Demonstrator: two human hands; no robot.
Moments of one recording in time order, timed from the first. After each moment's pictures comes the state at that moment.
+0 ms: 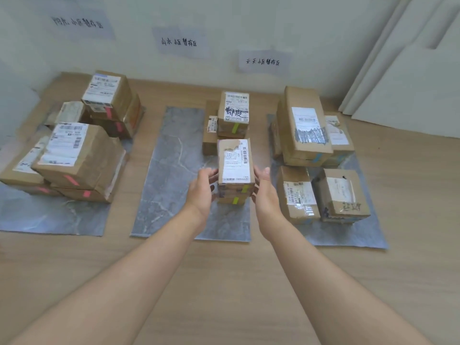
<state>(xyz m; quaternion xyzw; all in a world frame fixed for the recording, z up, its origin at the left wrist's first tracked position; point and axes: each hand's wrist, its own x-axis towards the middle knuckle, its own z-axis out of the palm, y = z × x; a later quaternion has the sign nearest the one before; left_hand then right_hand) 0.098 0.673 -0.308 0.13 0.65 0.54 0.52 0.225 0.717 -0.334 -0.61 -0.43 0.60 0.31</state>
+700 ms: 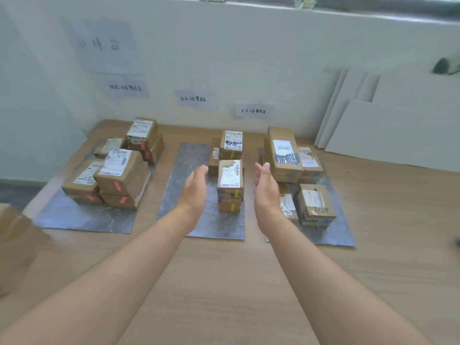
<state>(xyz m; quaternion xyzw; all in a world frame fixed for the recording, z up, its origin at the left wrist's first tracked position) 0.120 0.563 -0.173 0.25 0.68 0.54 0.44 0.261 0.621 -0.188 -0.55 -0.45 0.57 0.41</state>
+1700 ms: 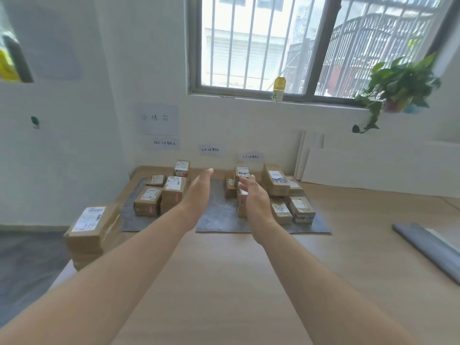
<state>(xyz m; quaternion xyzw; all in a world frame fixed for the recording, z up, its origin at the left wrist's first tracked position) 0.055 0.207 -0.013 0.37 0.61 0.55 0.45 0.191 0.241 -0.039 -0.49 -0.52 0.51 0.48</state>
